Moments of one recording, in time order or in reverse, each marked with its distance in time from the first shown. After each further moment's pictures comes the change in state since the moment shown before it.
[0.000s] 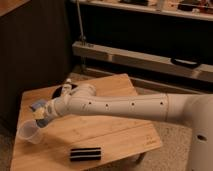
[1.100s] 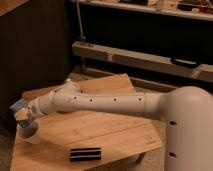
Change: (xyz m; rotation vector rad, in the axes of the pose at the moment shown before) arm 0.015 -0.047 0.057 0.139 -0.024 -0.143
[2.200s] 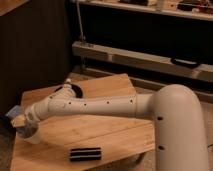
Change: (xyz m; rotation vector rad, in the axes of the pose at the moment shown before) arm -0.022 0.004 0.034 0.034 -0.020 -0.064
